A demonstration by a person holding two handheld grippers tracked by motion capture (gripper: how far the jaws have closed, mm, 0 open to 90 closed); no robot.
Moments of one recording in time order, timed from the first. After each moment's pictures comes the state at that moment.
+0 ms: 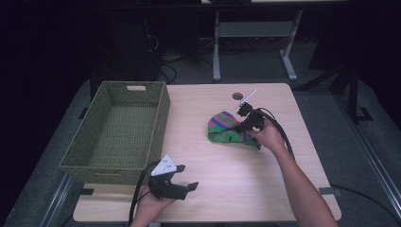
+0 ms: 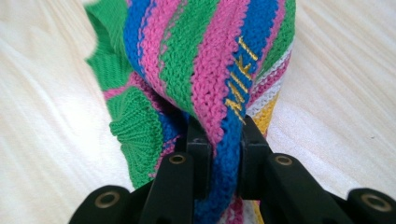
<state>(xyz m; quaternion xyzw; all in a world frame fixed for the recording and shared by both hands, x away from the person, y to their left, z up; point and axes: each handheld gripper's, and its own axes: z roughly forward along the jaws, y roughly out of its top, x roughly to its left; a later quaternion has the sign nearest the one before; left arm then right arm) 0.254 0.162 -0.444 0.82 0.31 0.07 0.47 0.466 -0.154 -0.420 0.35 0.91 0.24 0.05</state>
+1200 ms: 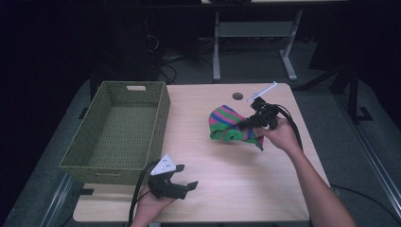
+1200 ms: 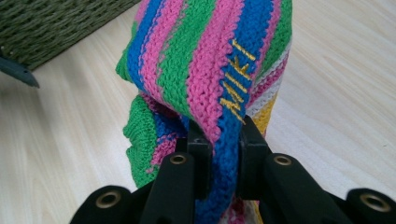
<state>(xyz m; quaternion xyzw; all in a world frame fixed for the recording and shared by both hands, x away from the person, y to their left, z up) 0.256 0.163 -0.445 0.82 0.31 0.08 0.47 0.430 -0.181 -0.366 0.33 0.88 0.34 0.00</state>
